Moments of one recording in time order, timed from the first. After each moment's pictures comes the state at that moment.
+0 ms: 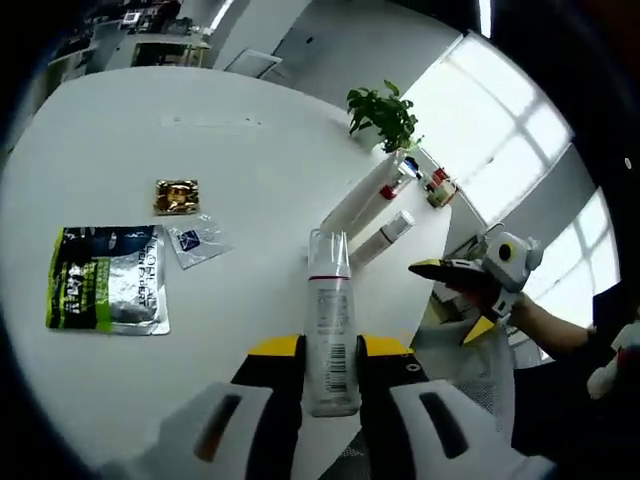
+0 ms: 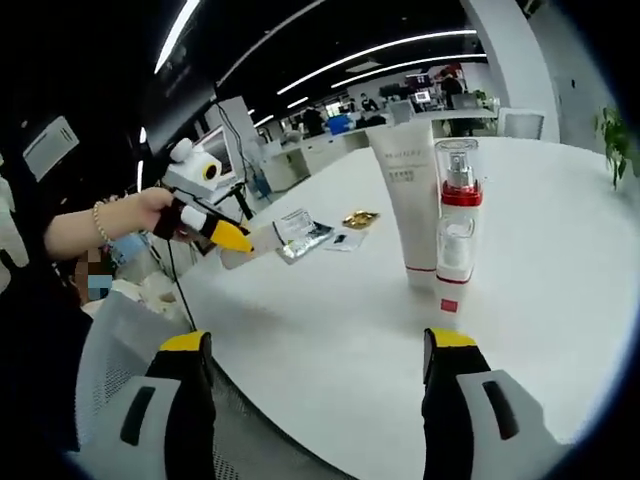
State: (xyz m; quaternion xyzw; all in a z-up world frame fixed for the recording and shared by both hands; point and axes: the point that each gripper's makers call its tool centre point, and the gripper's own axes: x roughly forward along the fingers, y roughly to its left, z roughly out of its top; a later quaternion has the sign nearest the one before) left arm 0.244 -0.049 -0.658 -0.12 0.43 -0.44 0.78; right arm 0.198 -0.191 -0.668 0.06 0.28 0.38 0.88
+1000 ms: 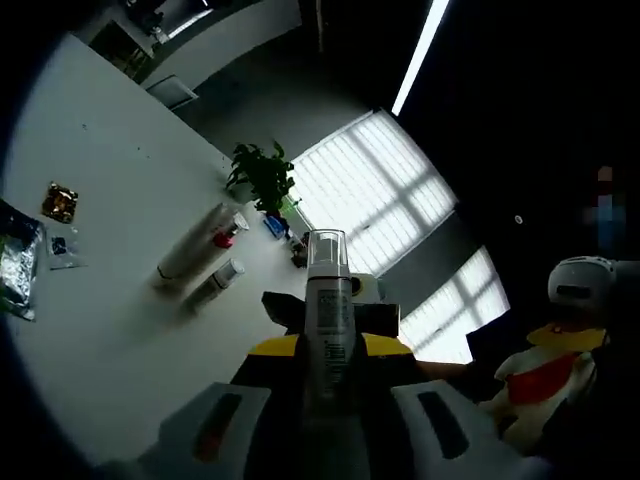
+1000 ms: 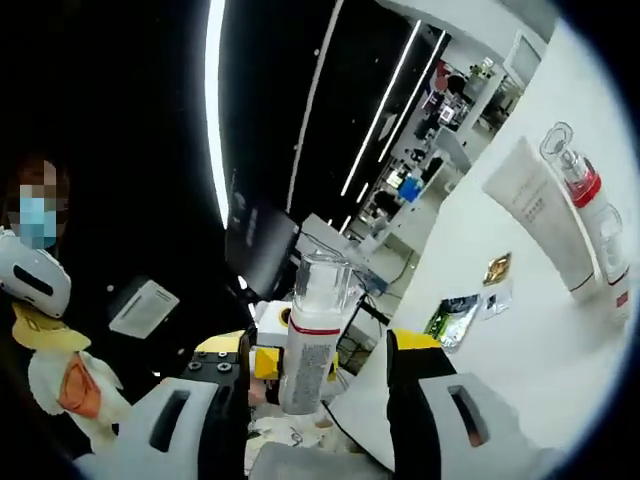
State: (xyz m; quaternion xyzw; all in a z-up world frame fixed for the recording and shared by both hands) left arm 0.173 -0.095 -0.546 -0.34 0.31 -0.60 0.66; right arm 0.198 -0.100 -0.538 0.42 0.13 0.49 0.75
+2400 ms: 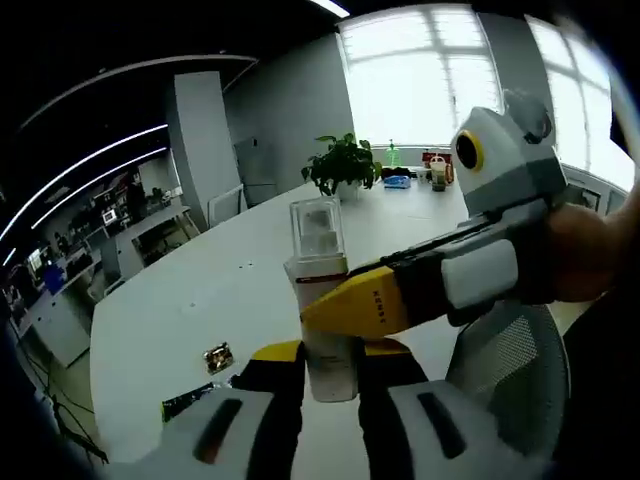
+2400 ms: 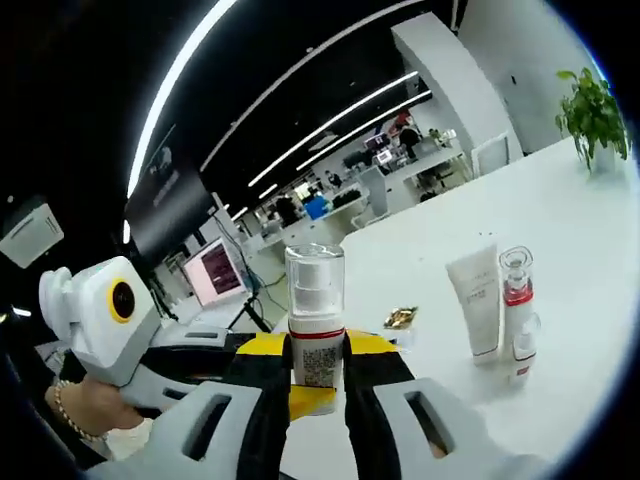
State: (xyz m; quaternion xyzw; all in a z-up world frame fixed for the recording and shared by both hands) left arm 0.212 -0.102 -0.550 0.14 0.18 -0.41 0.88; right arm 0.224 -0.109 -0.533 0.17 0.16 0.28 0.93
